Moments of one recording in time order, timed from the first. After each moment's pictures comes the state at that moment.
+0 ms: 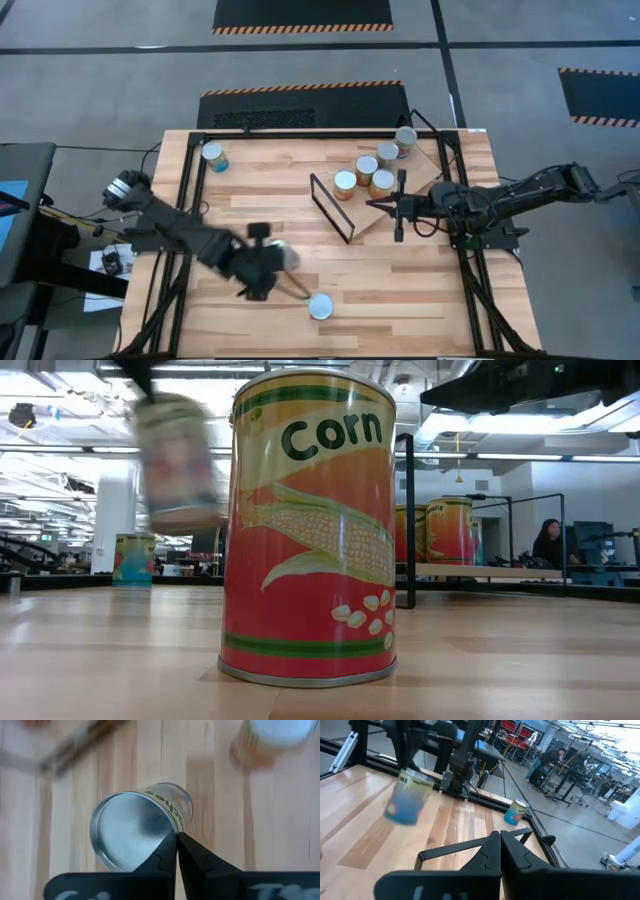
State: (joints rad) left arm -0.54 1.57 1.39 -1.09 -0.35 -0.48; right arm 0.11 0.90 0.47 0.35 0.23 -0.36
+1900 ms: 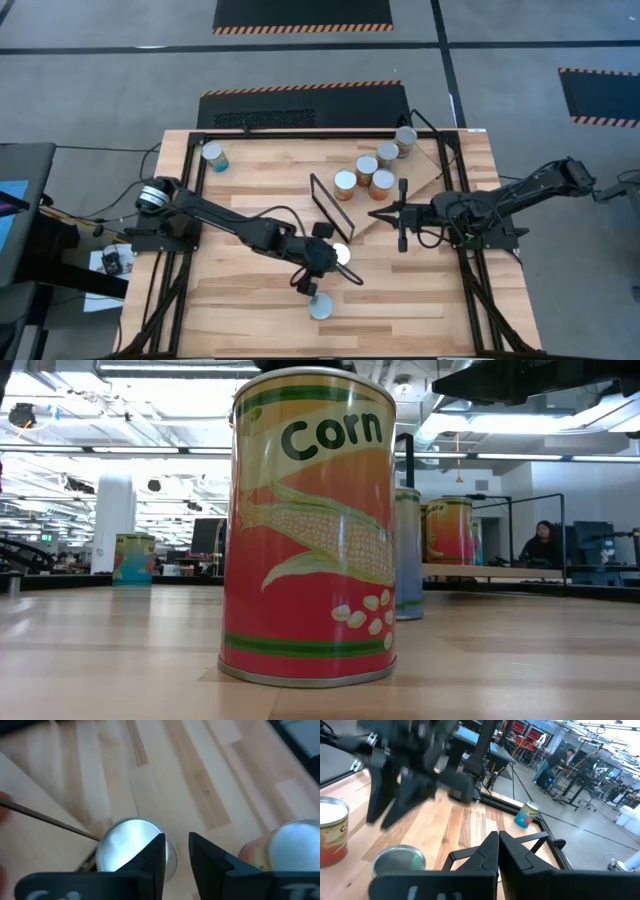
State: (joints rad) left arm -0.30 1.82 1.39 -0.37 -0.10 0.08; right arm 0.23 0.89 0.47 0.32 0.32 -0.36
